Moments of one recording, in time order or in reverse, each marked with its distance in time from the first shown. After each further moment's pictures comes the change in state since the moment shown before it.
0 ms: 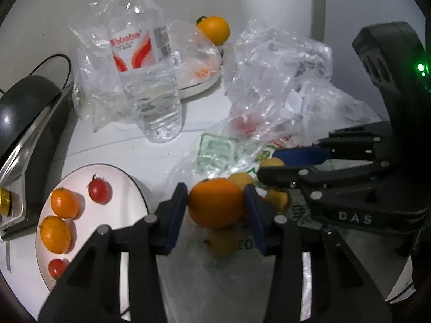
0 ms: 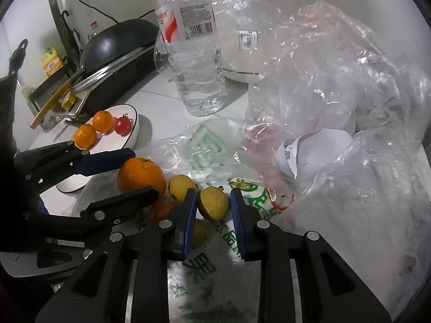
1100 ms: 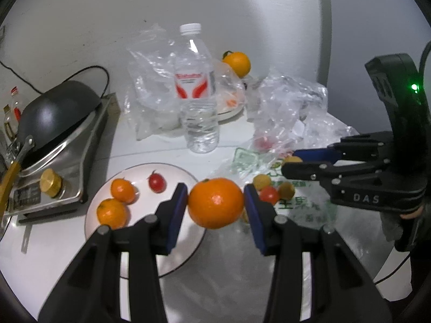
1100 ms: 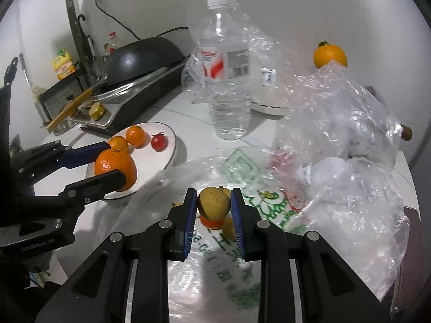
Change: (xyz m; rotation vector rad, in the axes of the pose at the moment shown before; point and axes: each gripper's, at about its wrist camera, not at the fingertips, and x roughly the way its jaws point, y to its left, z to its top) left arm -0.085 0.037 -0.024 -0.066 -0.135 0.058; right arm -0.046 0.051 0.003 -0.056 -0.091 -0.015
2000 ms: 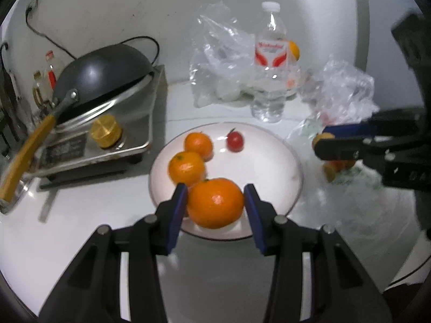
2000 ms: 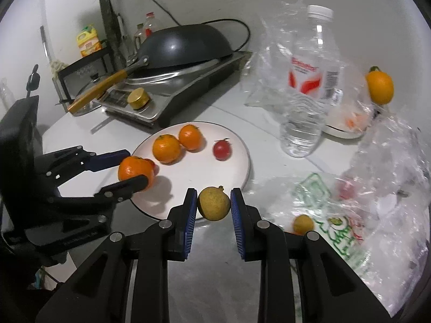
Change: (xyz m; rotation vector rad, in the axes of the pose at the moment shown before) left arm -0.003 0.080 -0.050 -0.065 0.049 0.154; right arm 0.030 0.091 0.026 -0.134 0.043 0.068
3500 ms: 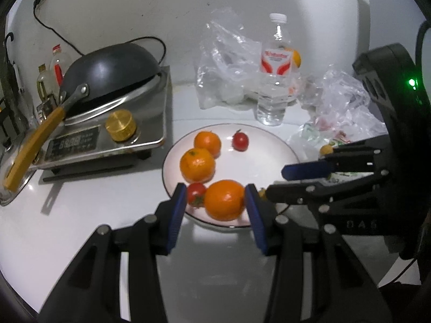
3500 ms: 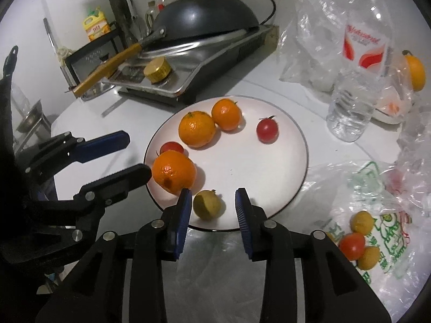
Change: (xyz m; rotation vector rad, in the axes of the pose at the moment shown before) left arm -0.024 0.017 -0.004 -0.063 -0.018 -0.052; right arm 0.043 0.029 -0.001 0.017 0.103 0.092
